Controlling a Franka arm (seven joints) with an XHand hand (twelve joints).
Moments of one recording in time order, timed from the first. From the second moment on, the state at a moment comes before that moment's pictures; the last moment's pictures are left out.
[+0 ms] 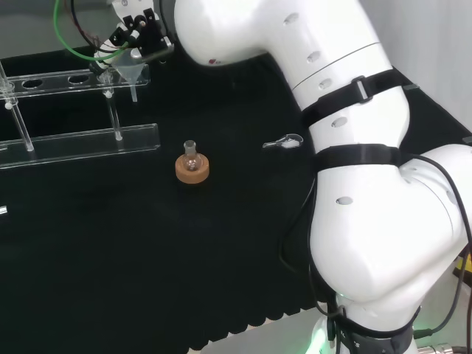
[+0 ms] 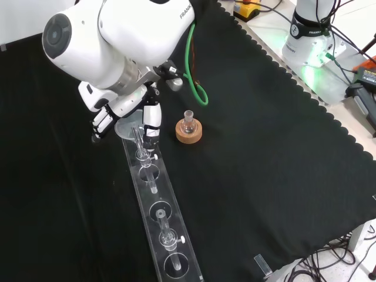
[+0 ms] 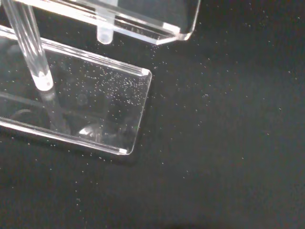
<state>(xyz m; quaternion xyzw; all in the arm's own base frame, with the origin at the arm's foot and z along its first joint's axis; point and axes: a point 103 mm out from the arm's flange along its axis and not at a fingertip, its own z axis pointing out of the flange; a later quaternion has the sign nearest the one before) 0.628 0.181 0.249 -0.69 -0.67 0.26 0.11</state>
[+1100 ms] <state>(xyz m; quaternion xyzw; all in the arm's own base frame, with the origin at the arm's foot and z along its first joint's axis) 0.613 0.179 0.257 -0.71 -0.64 0.28 0.06</state>
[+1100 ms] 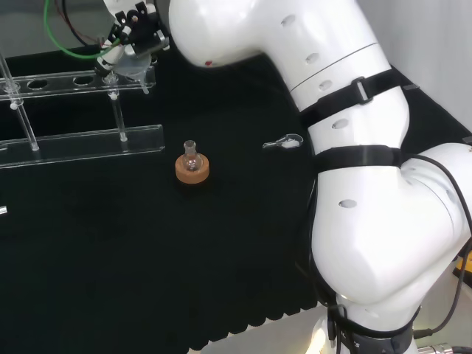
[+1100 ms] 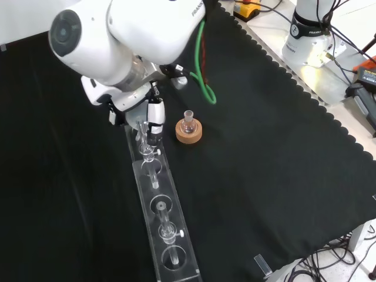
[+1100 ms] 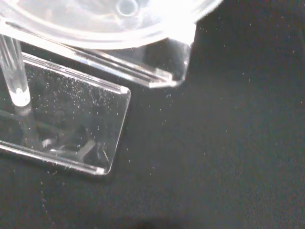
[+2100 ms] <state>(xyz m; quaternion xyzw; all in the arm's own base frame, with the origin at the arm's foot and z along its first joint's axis) 0.567 0.145 0.362 -0.73 -0.69 0.03 -0.04</state>
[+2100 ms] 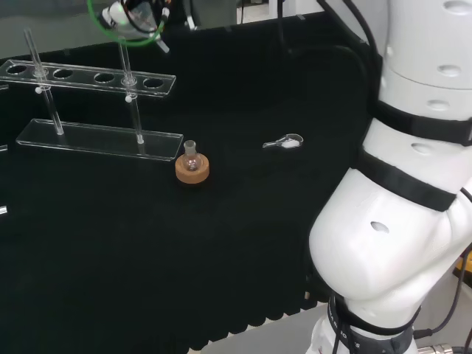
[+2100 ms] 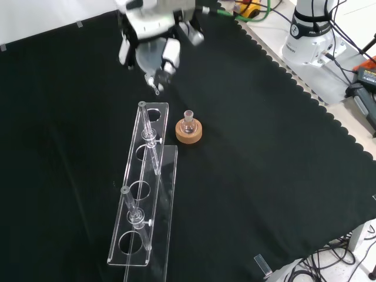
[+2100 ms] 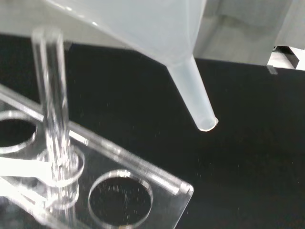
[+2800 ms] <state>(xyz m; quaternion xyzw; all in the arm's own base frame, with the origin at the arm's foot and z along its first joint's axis) 0.521 0.052 0.477 -0.75 -0.62 -0.14 0.17</state>
